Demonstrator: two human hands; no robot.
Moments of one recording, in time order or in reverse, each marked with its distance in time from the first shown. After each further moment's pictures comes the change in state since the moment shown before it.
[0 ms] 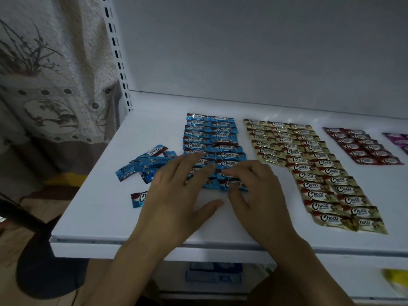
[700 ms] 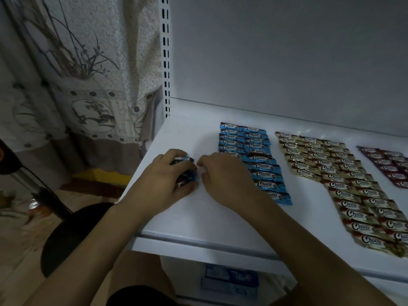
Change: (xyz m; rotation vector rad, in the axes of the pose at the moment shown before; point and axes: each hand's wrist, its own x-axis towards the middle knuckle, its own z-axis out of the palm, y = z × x) left_hand -0.008 -0.104 -0.029 -0.138 -0.212 -0.159; right_hand 0.076 -0.078 0.066 -0.273 -0.469 -0.155
